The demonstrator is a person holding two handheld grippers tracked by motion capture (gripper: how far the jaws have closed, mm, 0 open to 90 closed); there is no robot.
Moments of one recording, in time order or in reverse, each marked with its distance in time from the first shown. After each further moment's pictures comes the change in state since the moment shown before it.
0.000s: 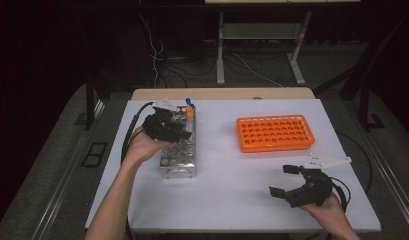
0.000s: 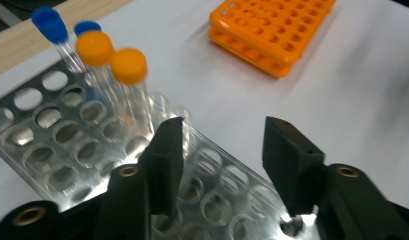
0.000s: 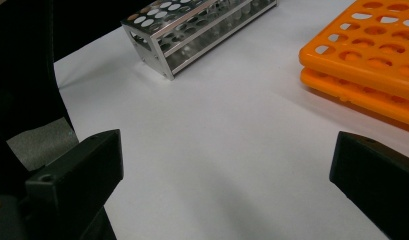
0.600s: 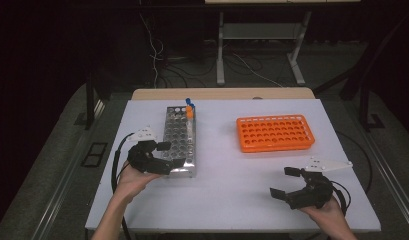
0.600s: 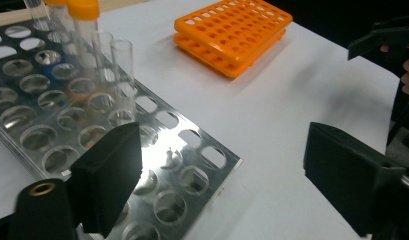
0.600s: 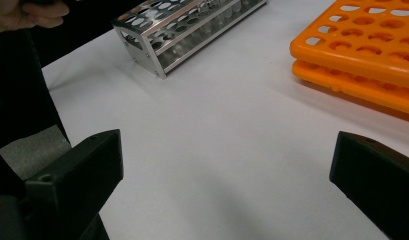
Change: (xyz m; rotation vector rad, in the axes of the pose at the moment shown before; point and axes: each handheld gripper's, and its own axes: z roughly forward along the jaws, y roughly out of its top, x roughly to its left) left arm -0.038 -0.071 -0.025 -0.200 -0.052 -0.095; right arm -0.001 -0.011 0.001 -0.018 -0.025 0.021
